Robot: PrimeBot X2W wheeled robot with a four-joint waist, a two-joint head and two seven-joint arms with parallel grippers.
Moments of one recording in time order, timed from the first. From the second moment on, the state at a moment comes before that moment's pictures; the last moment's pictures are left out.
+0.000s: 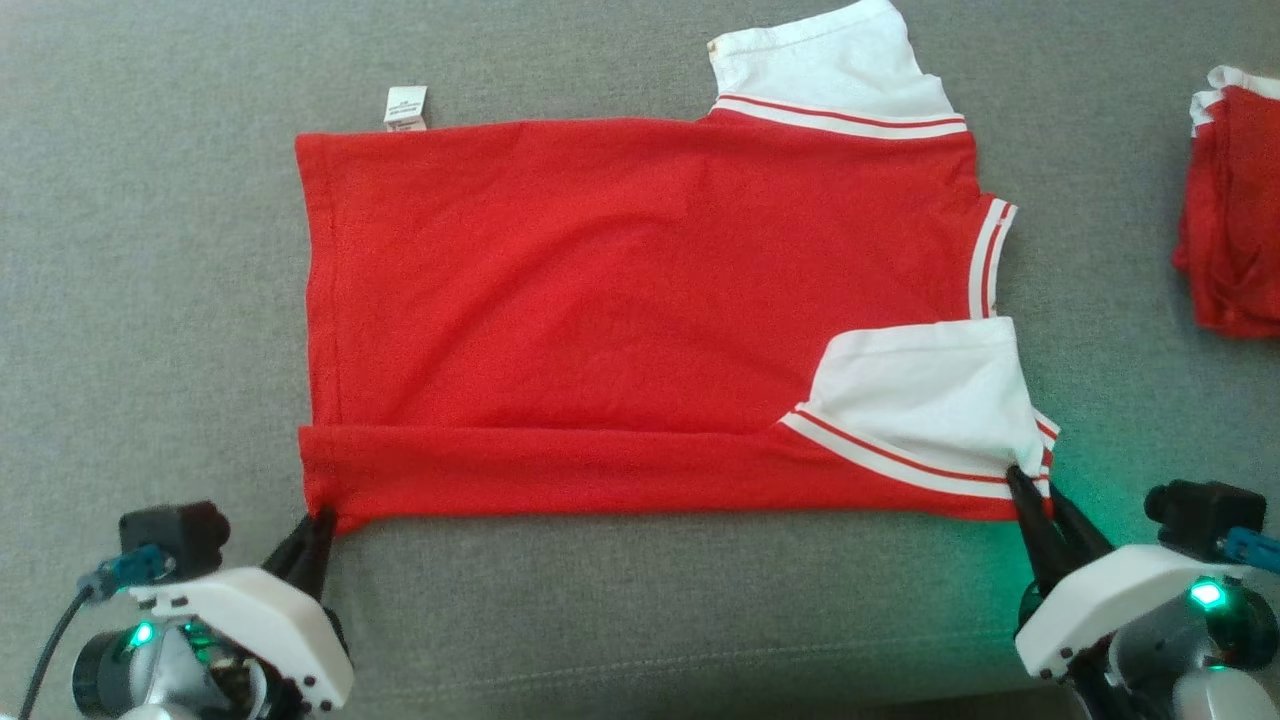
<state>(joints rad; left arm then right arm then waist) 0.11 0.25 -0.12 -0.05 -0.45 0.07 0.33 0.09 -0.07 -0.04 0.01 0.36 0.13 0.33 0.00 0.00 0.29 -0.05</state>
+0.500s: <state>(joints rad) 0.05 0.18 -0.10 -0.11 -0.29 0.16 -0.08 -0.02 -0.11 0.02 -0.11 0.21 0.13 0.01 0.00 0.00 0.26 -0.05</state>
